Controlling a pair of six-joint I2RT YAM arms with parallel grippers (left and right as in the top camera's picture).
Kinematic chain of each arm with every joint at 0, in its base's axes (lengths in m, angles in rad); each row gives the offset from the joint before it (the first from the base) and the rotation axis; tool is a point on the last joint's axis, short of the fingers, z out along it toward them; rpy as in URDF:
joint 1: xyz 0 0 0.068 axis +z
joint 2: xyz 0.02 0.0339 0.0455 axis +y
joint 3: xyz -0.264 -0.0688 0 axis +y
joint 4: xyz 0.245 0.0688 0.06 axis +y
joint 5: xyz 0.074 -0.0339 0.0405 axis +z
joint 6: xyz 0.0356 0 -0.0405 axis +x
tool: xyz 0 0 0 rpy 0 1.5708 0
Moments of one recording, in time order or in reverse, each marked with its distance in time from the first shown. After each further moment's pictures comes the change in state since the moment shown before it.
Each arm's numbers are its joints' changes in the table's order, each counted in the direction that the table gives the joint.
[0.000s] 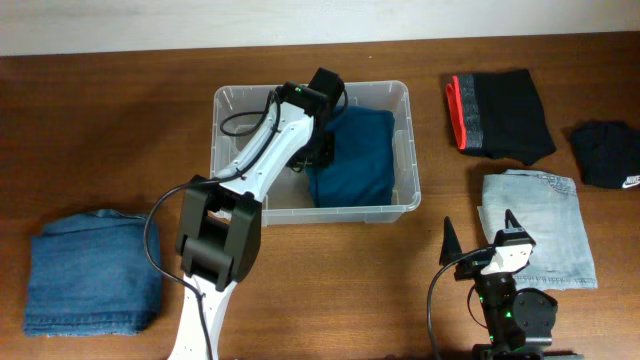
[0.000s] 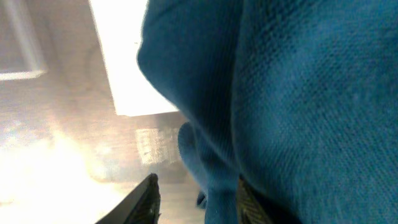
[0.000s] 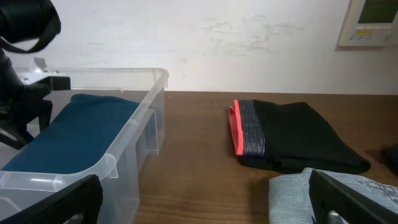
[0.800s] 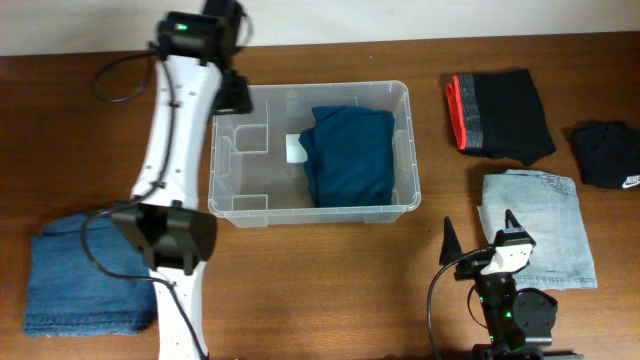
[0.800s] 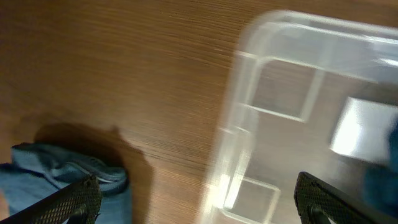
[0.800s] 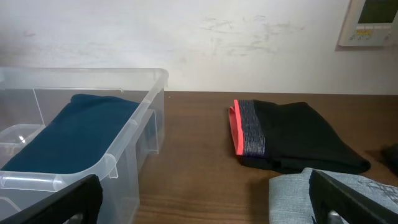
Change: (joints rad) left arm 0.317 0.004 -0.570 0.492 0.254 0.053; right arm 0.000 0.000 0.000 0.000 0.000 0.000
